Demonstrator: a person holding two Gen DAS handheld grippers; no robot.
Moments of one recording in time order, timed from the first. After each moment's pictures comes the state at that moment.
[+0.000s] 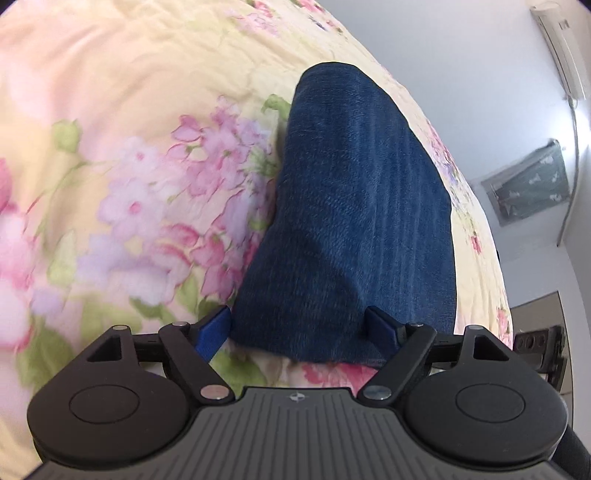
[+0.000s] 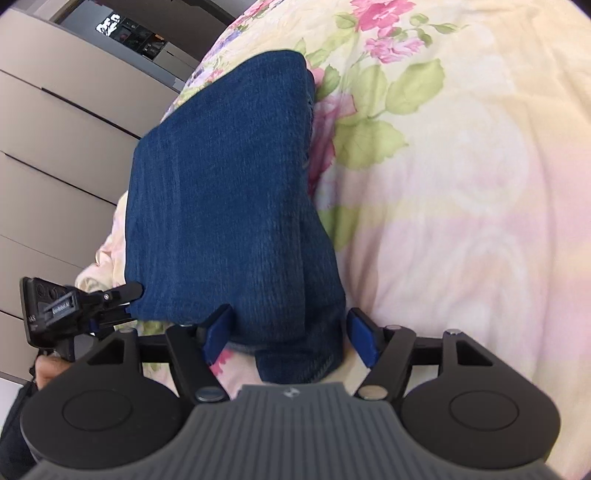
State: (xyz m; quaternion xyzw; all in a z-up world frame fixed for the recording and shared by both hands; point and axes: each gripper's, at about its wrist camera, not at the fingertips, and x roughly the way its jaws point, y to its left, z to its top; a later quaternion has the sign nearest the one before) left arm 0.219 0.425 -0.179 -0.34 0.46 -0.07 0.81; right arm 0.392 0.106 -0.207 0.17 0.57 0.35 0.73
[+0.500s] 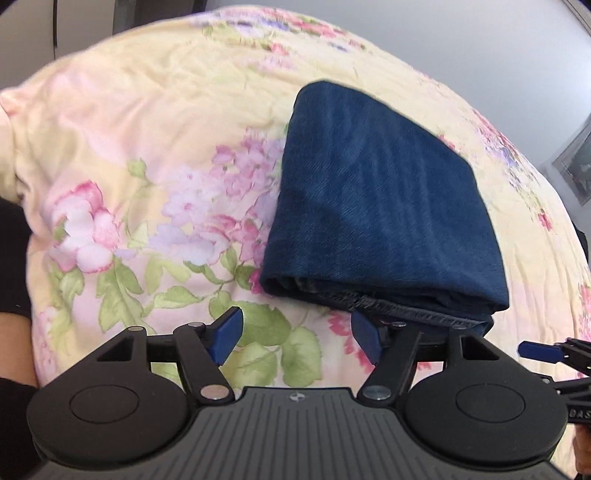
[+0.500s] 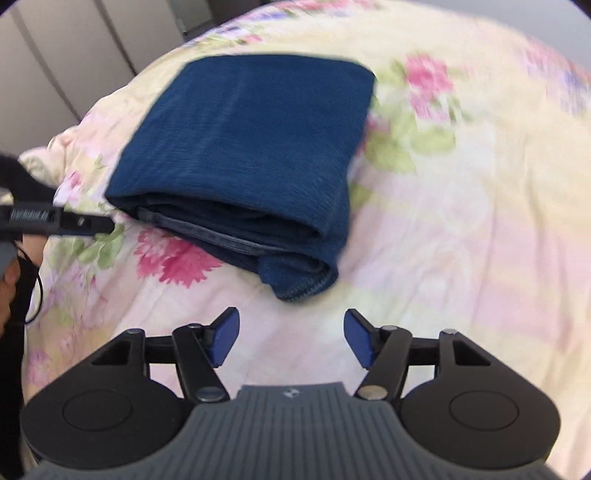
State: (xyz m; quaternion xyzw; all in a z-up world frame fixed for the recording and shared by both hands) left arm 0.173 0.360 -0.126 -0.19 0.46 0.06 0.87; right arm 0.303 0.159 -0.133 -0.10 0.48 0.32 0.81
